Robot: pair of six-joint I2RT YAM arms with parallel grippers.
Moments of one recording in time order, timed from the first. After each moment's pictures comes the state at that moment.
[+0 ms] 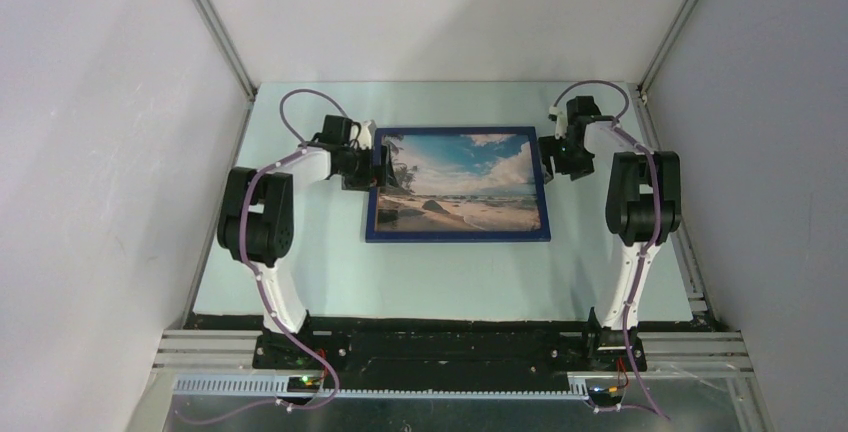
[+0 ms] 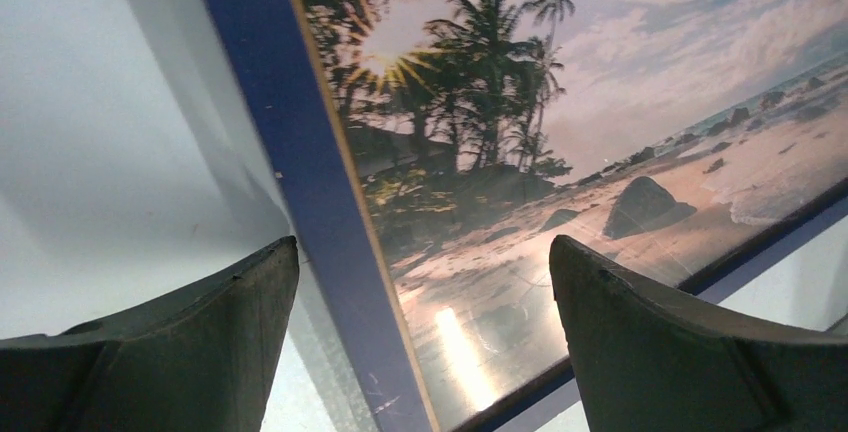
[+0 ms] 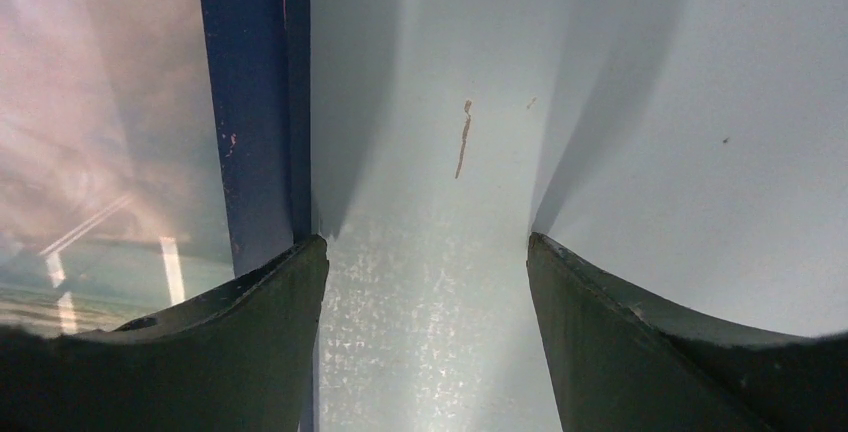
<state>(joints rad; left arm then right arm) -0.18 1.89 1.21 -0.34 0.41 -0.18 0.03 2.06 1.51 -0.64 -0.07 -0.12</state>
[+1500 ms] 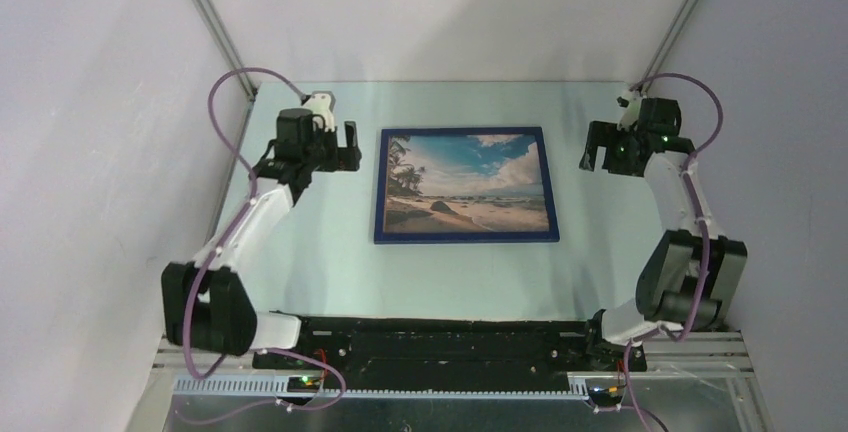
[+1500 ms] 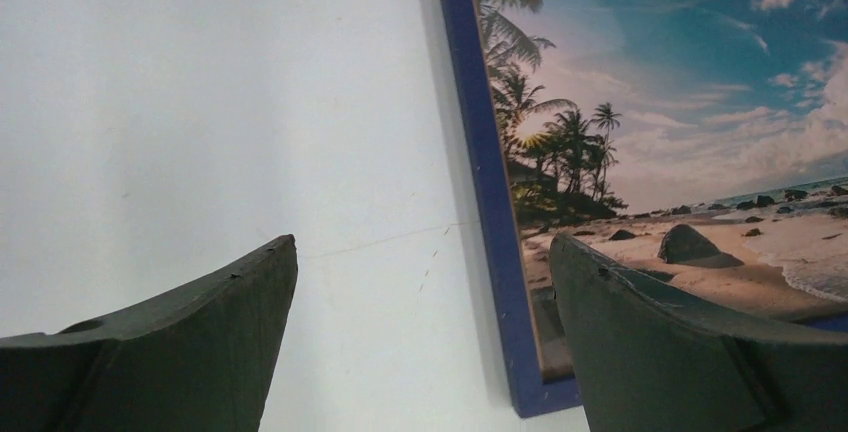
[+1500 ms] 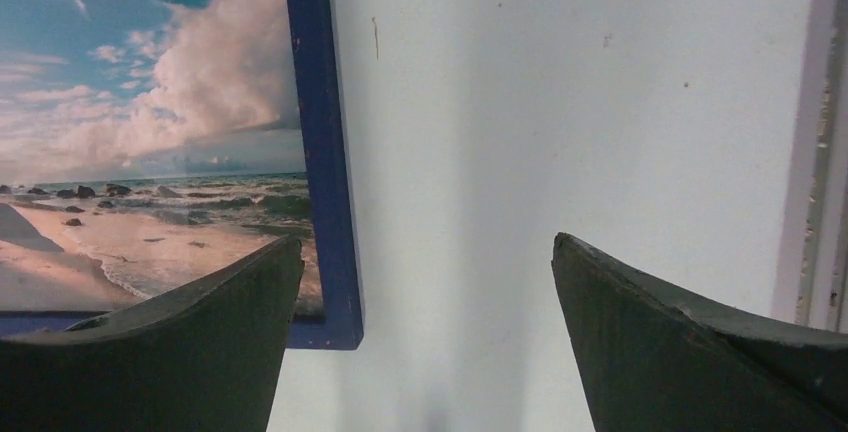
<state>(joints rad) -0.17 1.38 1.08 -0.30 0.06 -0.10 -0.19 1.53 1.26 -0.62 -0.21 -0.03</state>
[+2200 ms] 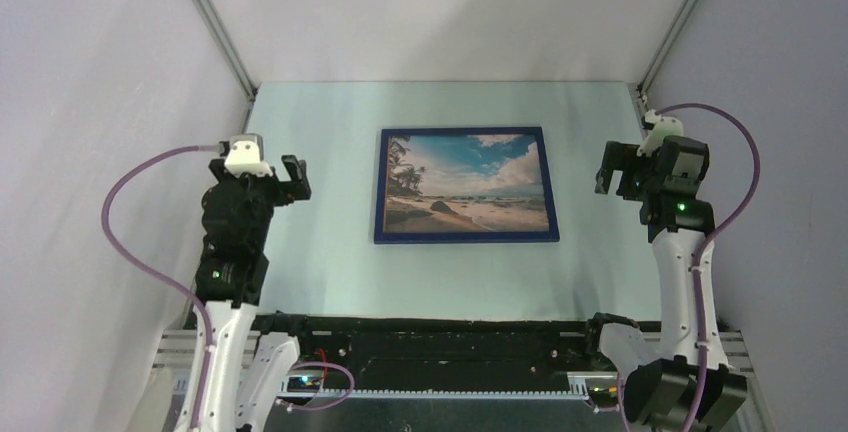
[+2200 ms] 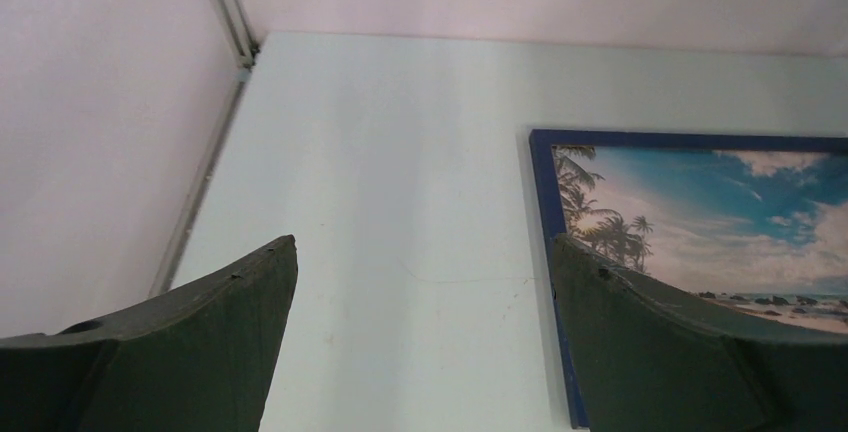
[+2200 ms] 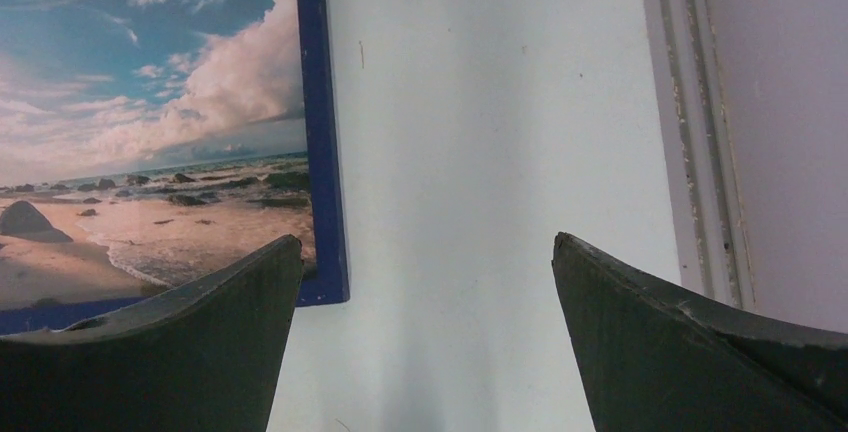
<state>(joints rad) -0.03 0.64 0.81 -0.29 -0.05 -0.03 -0.21 1.00 1.01 -0.59 -0.14 -0.03</state>
